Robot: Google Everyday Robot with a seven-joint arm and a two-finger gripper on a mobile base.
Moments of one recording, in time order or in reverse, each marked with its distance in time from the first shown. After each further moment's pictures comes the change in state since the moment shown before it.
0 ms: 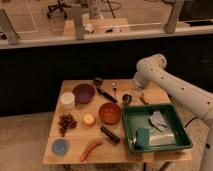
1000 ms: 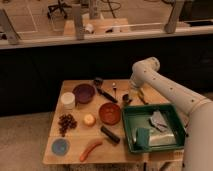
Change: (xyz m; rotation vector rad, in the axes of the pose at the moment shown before) arm -0.004 -0.031 0.056 0.025 -0.004 0.012
